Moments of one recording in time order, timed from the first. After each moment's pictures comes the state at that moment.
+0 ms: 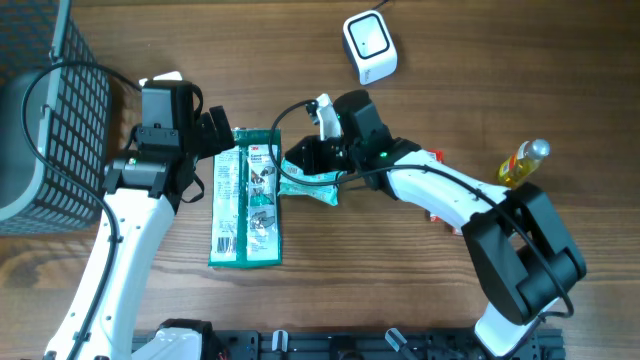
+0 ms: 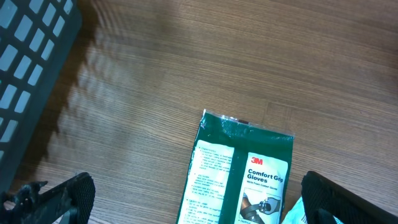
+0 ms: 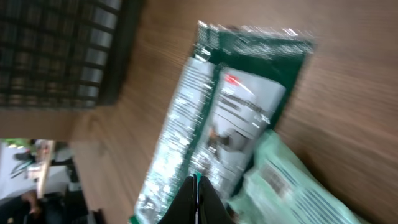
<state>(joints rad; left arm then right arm) -0.10 1.31 1.09 -0.67 -0.21 -0.32 0.59 1.87 1.09 0.02 -0.58 0.57</state>
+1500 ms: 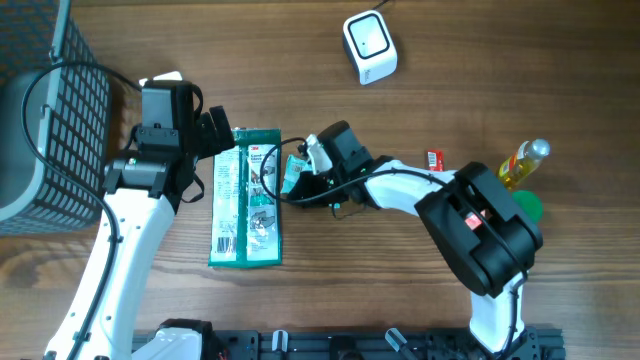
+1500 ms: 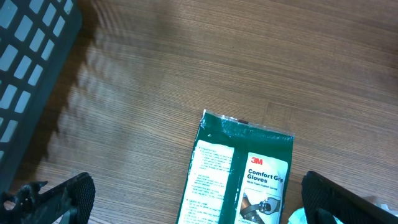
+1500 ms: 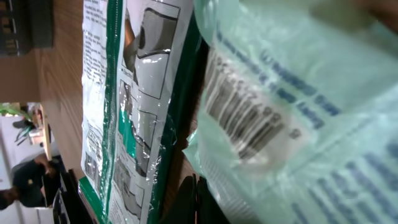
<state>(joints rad) -0.10 1.31 1.09 -0.67 -0.21 -0.32 0.65 2.06 1.05 0.00 -0.67 0.56</state>
